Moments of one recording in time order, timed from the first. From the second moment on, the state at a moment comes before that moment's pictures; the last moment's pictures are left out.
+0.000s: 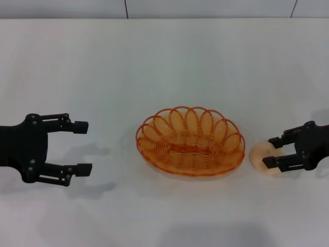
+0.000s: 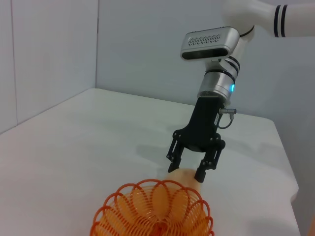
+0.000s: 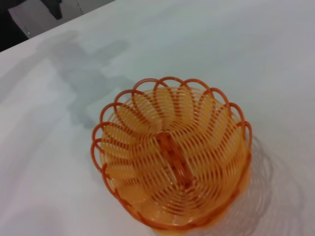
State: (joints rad) left arm -0.38 -1.94 0.78 0.86 1.95 1.92 -1.33; right arm 0.49 2.01 -1.01 -0.93 -2.17 -1.55 1.70
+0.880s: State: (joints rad) left arm -0.34 -1.95 0.79 0.89 1.95 1.93 -1.28; right arm 0.48 2.01 -1.01 -0.93 -2.17 -1.55 1.69
